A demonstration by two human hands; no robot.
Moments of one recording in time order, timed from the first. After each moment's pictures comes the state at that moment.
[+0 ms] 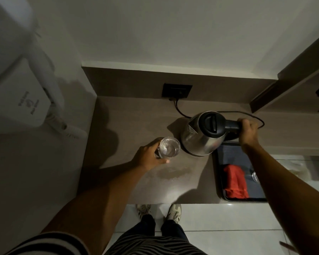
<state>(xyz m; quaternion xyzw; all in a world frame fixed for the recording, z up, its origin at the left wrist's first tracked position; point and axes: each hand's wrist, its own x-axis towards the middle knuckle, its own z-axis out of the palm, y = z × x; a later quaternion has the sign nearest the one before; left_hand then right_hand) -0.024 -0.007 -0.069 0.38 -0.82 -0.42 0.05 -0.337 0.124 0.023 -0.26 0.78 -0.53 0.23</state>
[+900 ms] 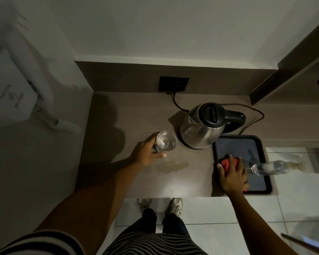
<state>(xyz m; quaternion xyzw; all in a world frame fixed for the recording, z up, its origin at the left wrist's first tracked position) -0.027 -0.005 -0.082 0.39 -0.81 -0.44 0.03 -0.253 0.253 -0.090 -0.21 0.95 -0.11 0.20</state>
